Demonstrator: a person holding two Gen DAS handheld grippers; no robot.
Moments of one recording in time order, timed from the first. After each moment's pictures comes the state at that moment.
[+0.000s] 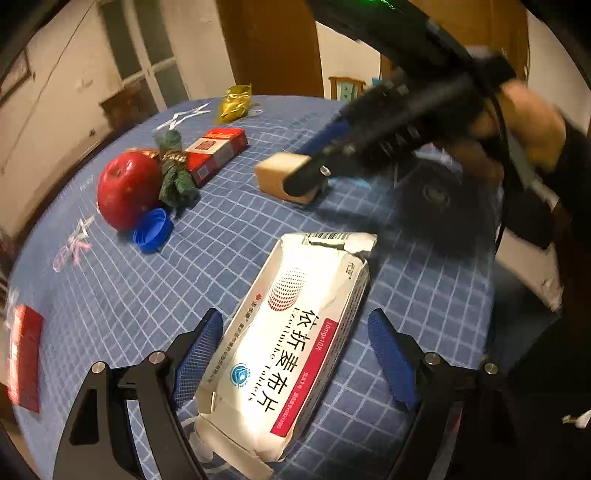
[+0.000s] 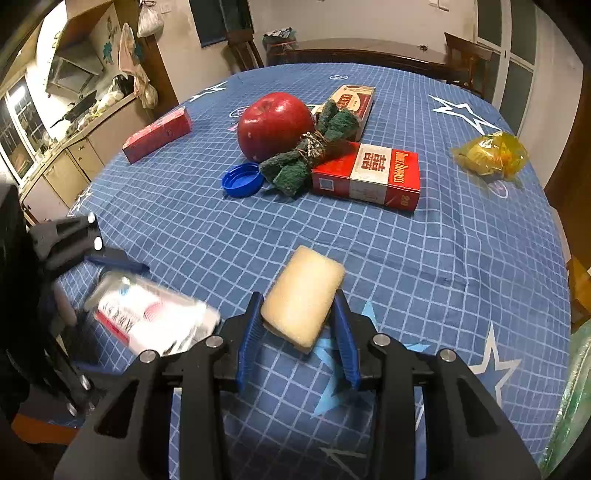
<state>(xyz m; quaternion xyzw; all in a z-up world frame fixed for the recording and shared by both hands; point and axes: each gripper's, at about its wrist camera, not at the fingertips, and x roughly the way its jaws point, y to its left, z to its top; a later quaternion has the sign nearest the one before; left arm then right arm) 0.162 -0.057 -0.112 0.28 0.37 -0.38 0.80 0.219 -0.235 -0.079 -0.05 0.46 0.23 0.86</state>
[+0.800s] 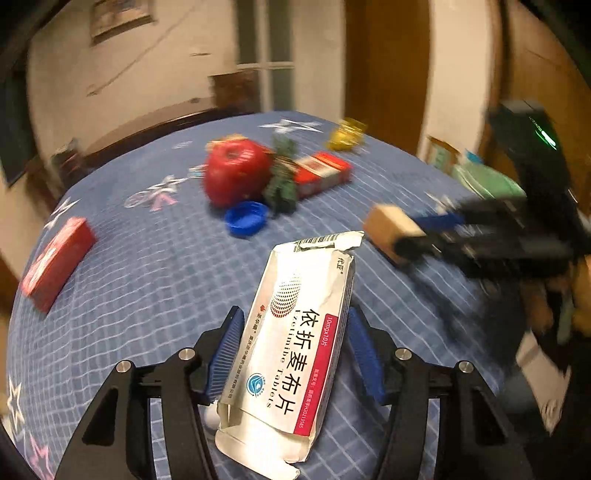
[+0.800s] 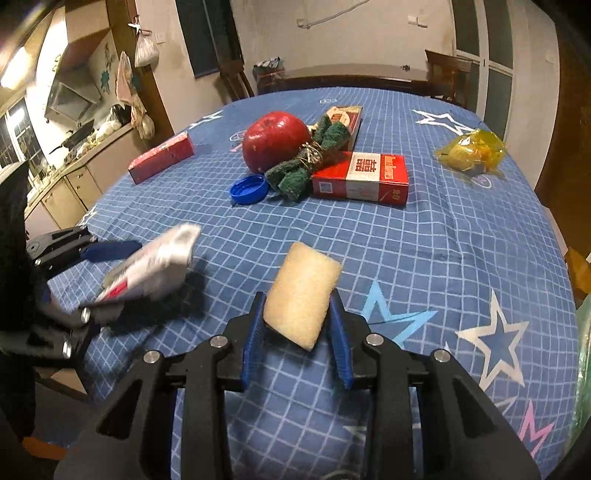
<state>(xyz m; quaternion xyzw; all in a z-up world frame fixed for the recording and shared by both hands) 0.164 -0.020 -0.085 0.11 0.37 -0.22 0.90 0.178 -0.238 -0.081 -0.01 0.39 0.21 0.90</state>
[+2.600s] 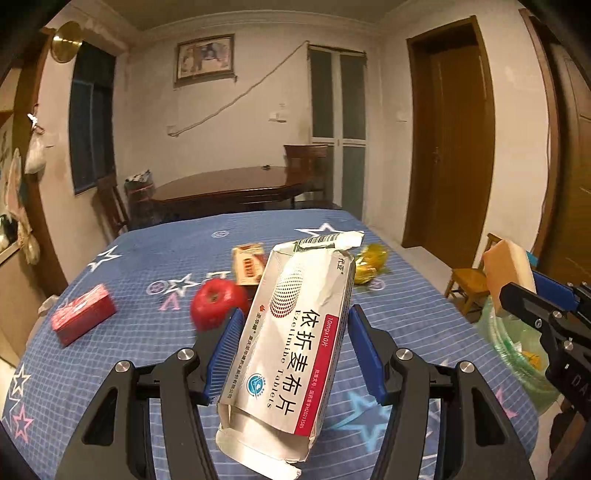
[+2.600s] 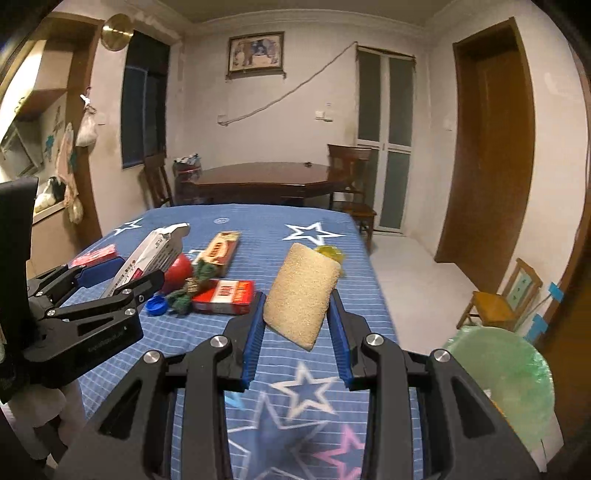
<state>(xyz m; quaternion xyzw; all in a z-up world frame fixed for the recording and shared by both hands) 0.170 -0.160 -0.002 0.04 0.23 -0.09 0.97 0.125 -0.335 0.009 -0.01 0.22 0.02 0.98</state>
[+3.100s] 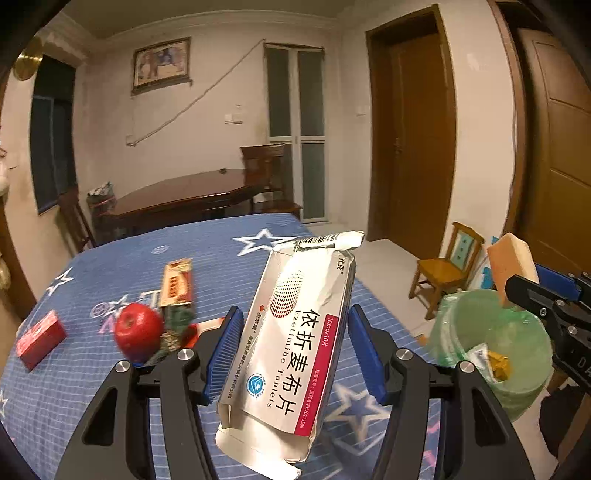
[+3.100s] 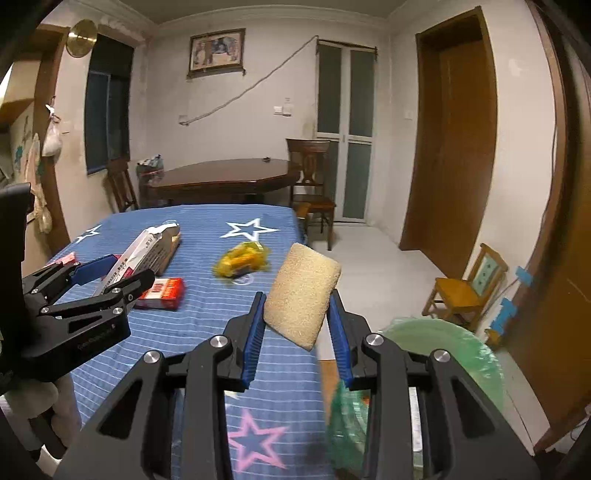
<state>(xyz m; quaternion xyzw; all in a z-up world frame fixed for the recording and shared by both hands) 0.181 -0.254 0.004 0.07 0.23 -0.17 0.96 0.110 -0.413 0.014 0.00 0.23 -0.04 0.97</state>
